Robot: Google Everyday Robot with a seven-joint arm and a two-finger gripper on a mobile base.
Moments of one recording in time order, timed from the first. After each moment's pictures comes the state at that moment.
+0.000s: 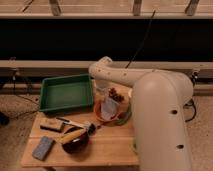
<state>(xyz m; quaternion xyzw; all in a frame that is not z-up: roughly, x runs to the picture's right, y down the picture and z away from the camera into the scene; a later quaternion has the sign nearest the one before) -0.005 0.057 0.895 -0.08 -0.29 -0.92 0.25</state>
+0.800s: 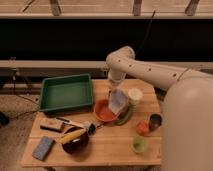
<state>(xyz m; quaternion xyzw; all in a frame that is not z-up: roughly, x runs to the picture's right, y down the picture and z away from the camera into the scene) 0.066 0.004 0.835 -0.04 -0.25 -0.91 0.31</state>
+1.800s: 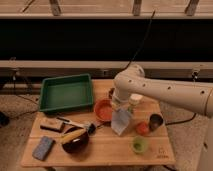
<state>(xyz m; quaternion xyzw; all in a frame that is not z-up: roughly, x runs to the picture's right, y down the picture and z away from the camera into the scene) 0.065 0.110 0.783 -0.01 -0.28 -0.91 0.29</state>
